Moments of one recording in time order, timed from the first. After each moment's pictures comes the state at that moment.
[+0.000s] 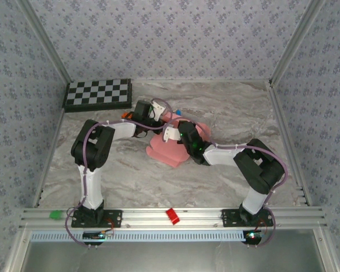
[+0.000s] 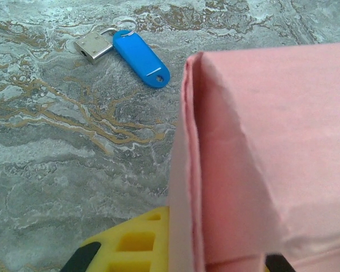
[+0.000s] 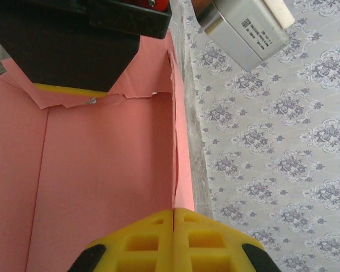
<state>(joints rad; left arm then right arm) -0.46 2.02 1.20 0.08 0.42 -0.03 0.76 1.72 0.82 0.49 0.47 -1.10</state>
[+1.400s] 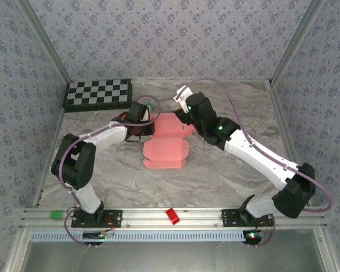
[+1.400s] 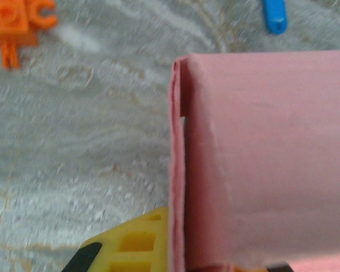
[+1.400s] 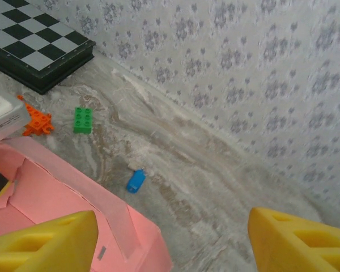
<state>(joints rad) -0.51 1.71 1.12 -0.36 0.06 -0.46 0.73 1.40 1.33 -0.41 0.42 -0.17</state>
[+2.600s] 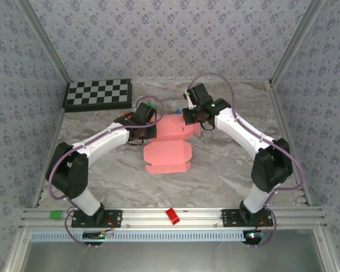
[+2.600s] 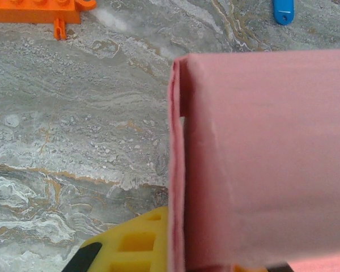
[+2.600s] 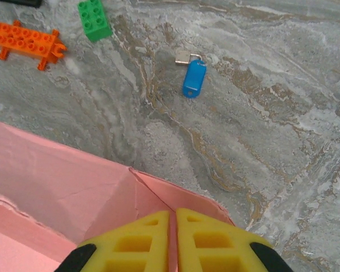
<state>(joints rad) -0.62 1.62 1.18 -0.56 -0.13 -0.58 0.55 1.70 1.48 -0.70 0.04 0.21</state>
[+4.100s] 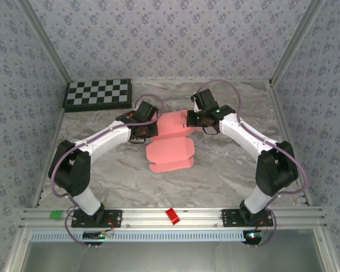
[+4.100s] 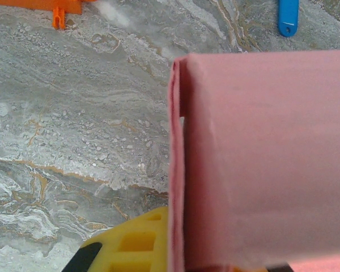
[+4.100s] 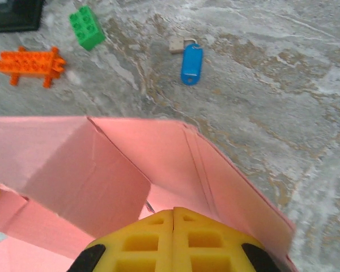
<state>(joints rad) -0.62 1.65 1.22 -0.58 -0.12 -0.67 0.51 1.63 1.33 -0.59 -0.02 0.38</state>
